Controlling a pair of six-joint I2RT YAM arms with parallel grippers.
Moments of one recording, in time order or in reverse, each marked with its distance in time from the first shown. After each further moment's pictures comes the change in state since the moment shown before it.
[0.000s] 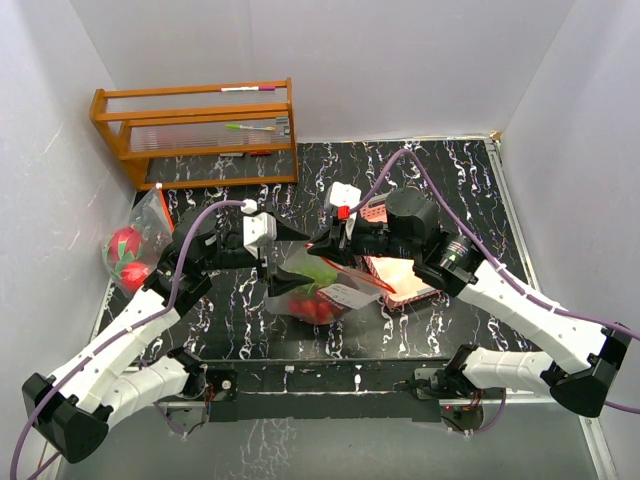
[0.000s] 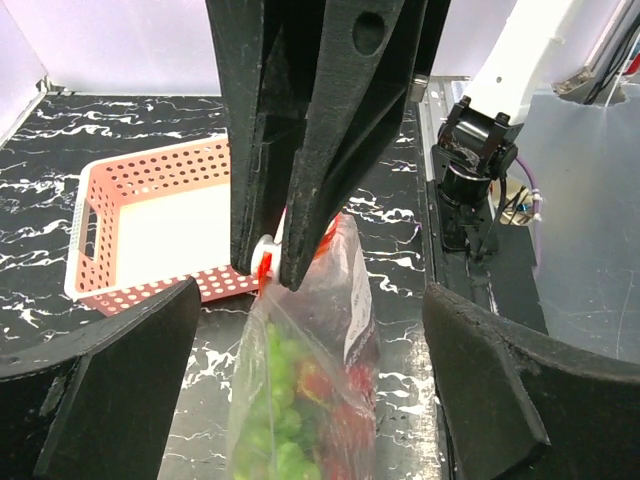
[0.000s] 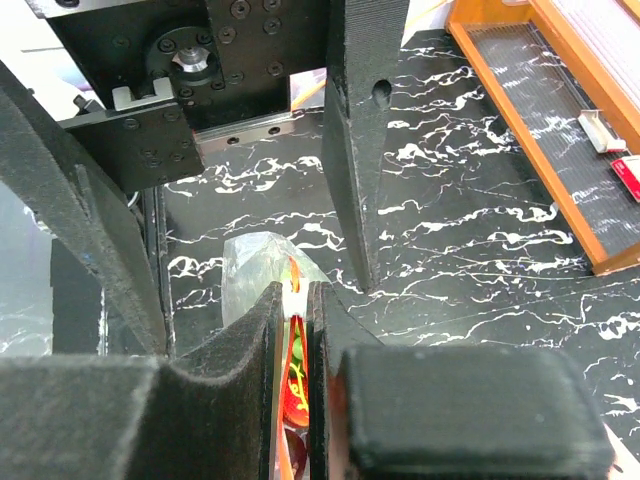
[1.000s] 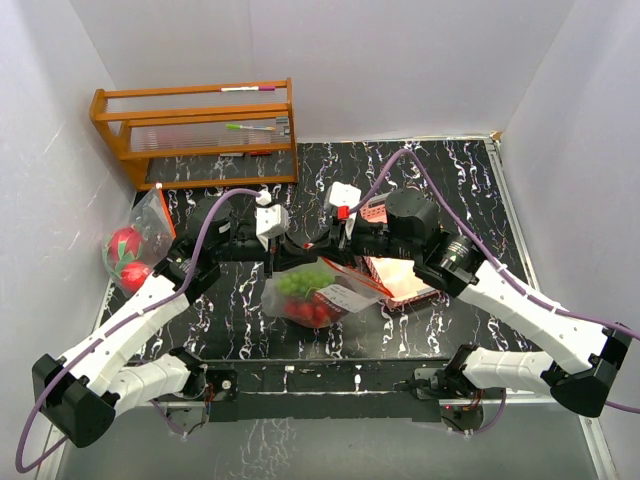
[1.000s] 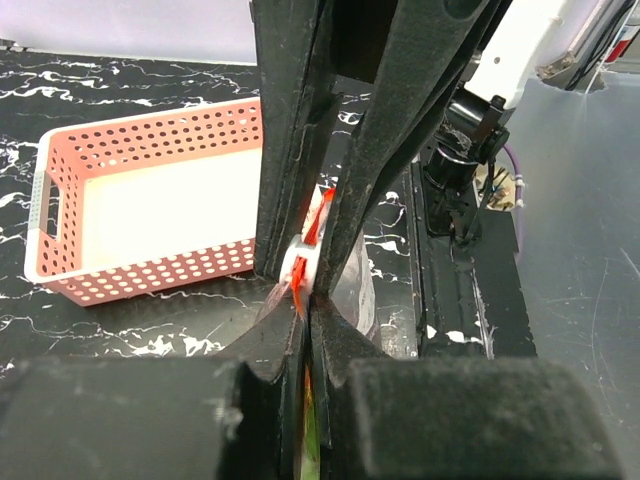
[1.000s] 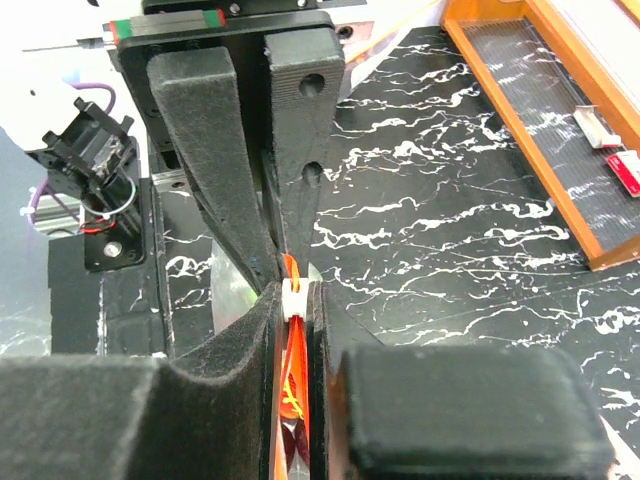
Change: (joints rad) left arm 0.000 0.100 0.045 -0.047 0.029 0.007; right arm 0.005 -0.001 0.007 -0.014 0.007 0.001
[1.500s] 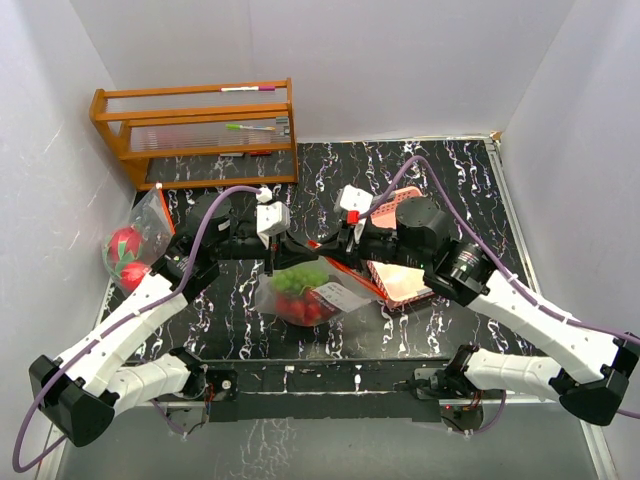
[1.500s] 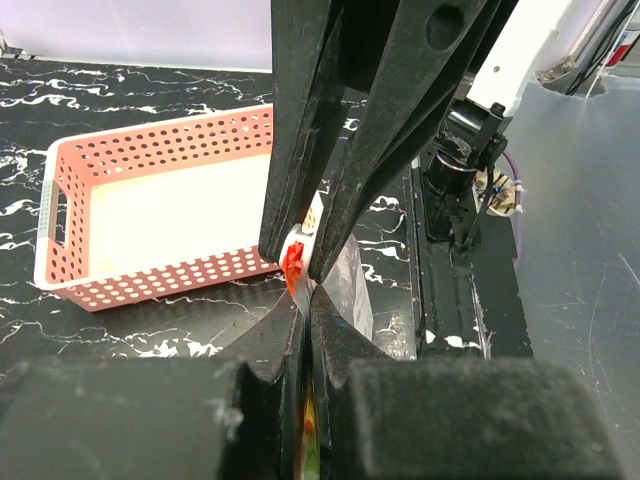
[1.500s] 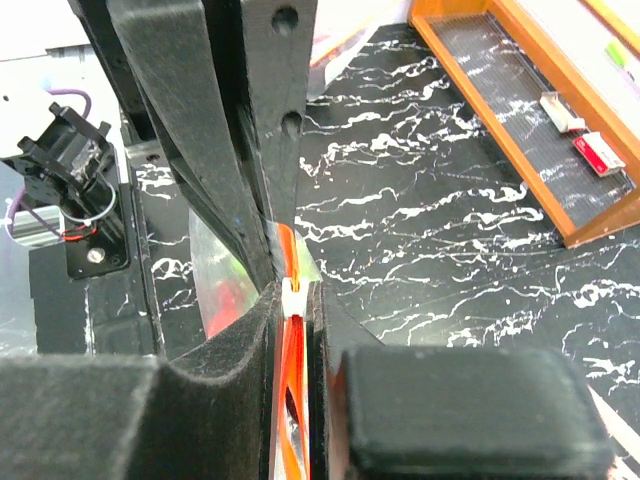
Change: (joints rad) left arm -0.011 0.005 0.062 -0.065 -0.023 0.008; right arm 0.013 -0.069 -0.047 0.005 0.092 0.014
